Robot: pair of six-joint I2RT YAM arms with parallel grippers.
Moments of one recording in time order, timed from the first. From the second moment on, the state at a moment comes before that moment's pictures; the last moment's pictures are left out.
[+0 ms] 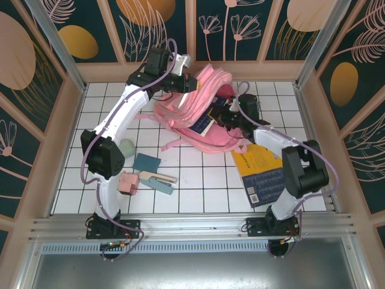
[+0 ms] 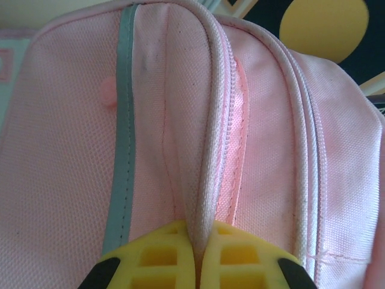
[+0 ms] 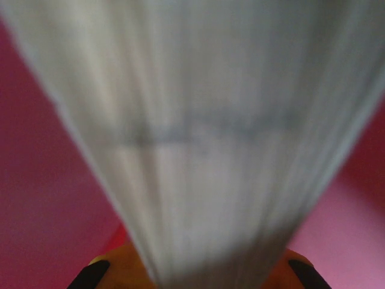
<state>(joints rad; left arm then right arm) -0.44 2.03 2.08 -0.64 0.64 -0.31 0.35 1.69 1.03 0.20 -0.58 1.08</state>
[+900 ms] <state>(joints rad) -0.31 1.98 1.81 -0.20 0.66 -0.74 0.46 2.08 1.60 -0.07 -0.22 1.01</state>
